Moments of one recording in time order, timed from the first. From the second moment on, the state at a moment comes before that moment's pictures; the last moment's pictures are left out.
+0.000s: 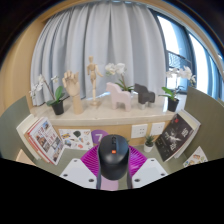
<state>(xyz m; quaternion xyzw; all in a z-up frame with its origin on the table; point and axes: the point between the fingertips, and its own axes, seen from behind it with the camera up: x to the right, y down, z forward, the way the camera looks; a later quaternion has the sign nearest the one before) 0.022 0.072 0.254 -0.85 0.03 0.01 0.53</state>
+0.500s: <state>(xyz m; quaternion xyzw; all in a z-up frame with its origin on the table) -0.071 0.070 -0.009 -0.94 -0.02 -0.02 0.34</state>
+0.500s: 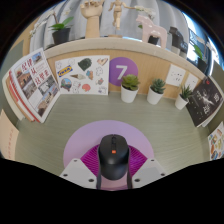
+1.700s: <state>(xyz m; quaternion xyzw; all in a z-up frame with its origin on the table) -0.054 -0.160 0.210 -0.89 0.04 -0.01 0.45</state>
